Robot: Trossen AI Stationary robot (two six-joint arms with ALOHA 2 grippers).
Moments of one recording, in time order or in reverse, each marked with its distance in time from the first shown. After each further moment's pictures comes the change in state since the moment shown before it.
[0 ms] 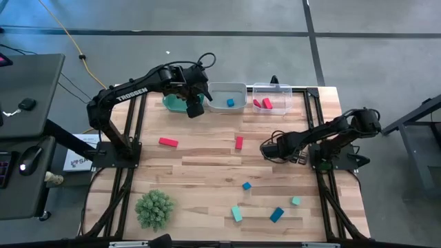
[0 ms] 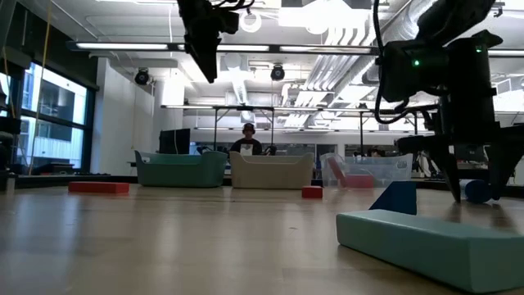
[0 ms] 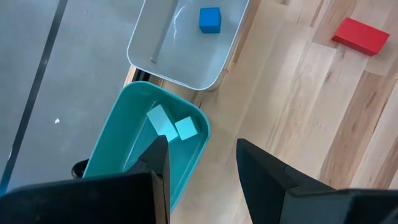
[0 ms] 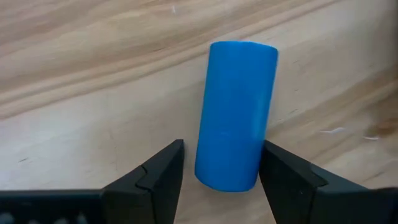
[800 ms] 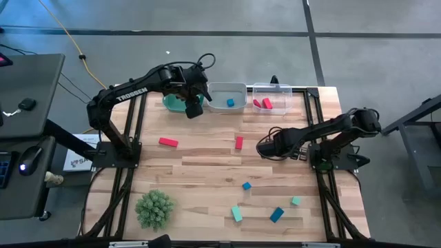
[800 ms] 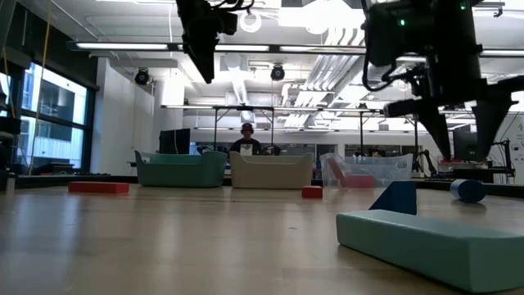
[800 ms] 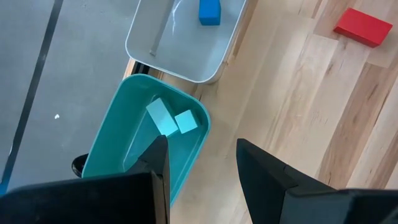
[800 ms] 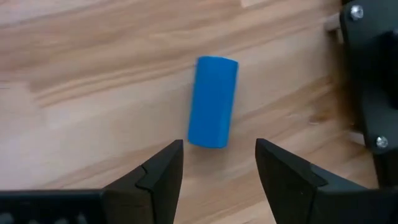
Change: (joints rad) left arm 0.000 0.000 0.000 -0.025 0.000 0.001; right arm 0.018 0.003 0.232 -0.320 0.018 -0.021
